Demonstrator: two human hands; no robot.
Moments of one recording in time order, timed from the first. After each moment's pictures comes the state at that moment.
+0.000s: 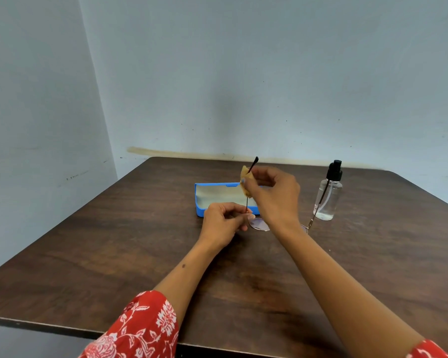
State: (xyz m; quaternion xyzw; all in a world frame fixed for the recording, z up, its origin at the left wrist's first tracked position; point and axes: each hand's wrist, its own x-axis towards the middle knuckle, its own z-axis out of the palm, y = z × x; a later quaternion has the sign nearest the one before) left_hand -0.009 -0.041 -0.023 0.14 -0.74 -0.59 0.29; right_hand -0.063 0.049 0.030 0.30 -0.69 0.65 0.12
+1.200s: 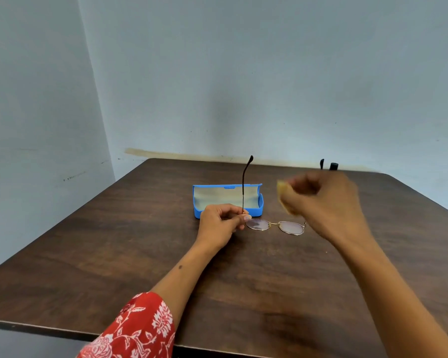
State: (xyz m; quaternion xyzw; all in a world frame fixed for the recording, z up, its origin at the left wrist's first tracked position) left_hand -0.014 -0.046 -0.029 0.14 -0.74 -0.58 0.30; right_hand -0.040 0.133 0.069 0.30 -0.80 0.50 0.12
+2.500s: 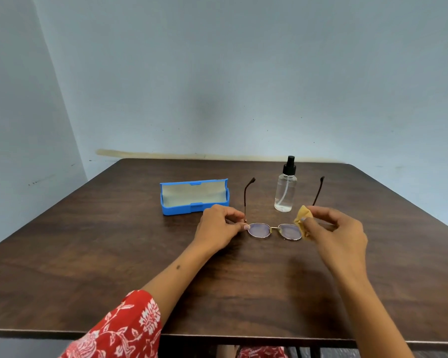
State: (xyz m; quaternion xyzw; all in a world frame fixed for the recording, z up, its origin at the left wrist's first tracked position) left_hand -0.029 0.012 -0.019 0.14 -0.88 -0.40 0.21; right_hand -0.062 0.213 0.004 0.09 -0.77 0.63 0.11
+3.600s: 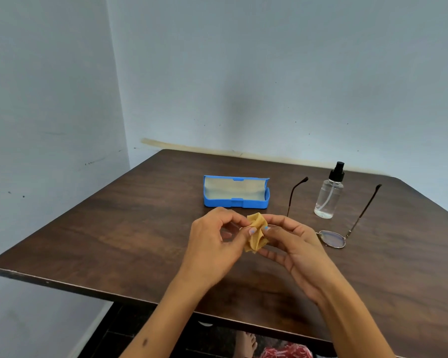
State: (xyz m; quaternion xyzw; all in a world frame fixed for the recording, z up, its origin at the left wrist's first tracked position) left_hand 0.090 0.013 0.000 0.12 -0.81 -0.41 0.40; right_hand -0.003 0.135 0.005 0.25 -0.55 0.73 -0.30
